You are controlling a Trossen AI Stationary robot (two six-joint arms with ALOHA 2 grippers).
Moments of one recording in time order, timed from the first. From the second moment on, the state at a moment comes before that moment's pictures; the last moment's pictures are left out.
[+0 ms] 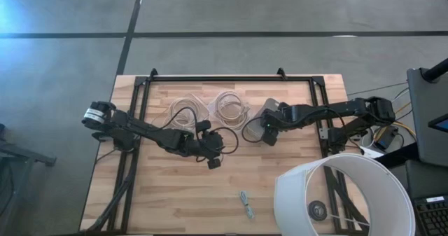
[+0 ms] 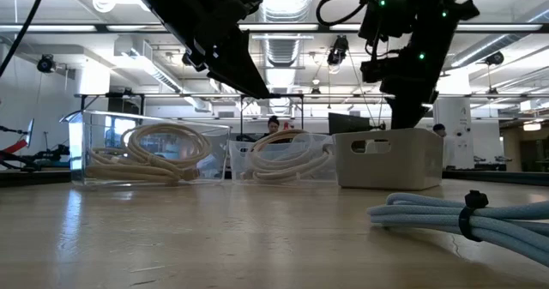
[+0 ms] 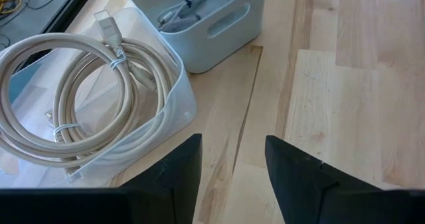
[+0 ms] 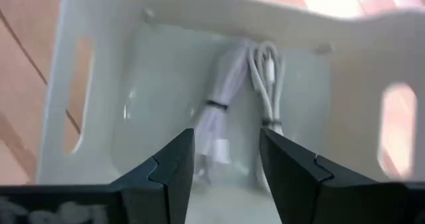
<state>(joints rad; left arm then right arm) -0.23 1.58 1.04 -0.22 -0.50 -0.24 -0.10 1.43 0.87 -0.72 0.30 0.41</state>
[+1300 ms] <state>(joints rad) -0.23 1.58 1.04 -0.22 -0.50 -0.25 0.22 1.43 1.02 -0.63 0.23 0.70</state>
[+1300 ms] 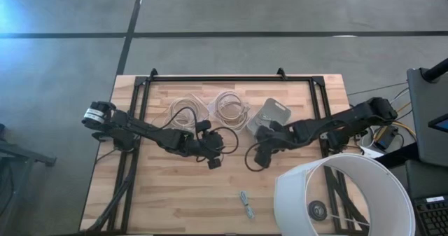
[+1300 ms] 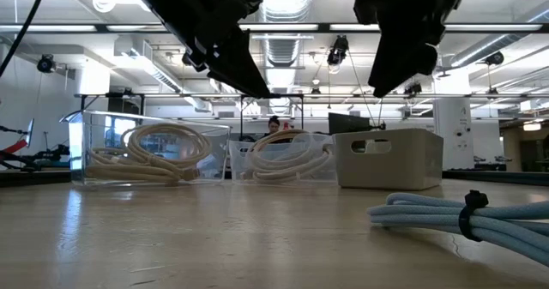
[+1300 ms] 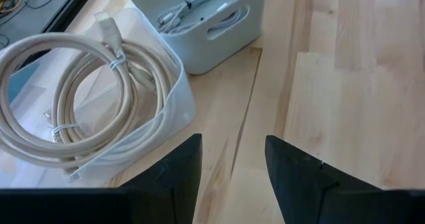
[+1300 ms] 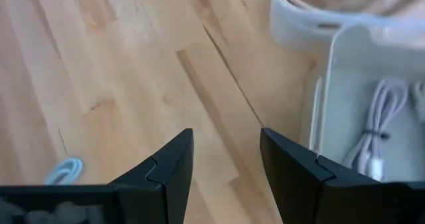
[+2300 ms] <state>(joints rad) -0.22 1.60 1.01 -0.06 -0.15 -0.03 0.27 1.51 0.99 -0.62 0.10 0.76</state>
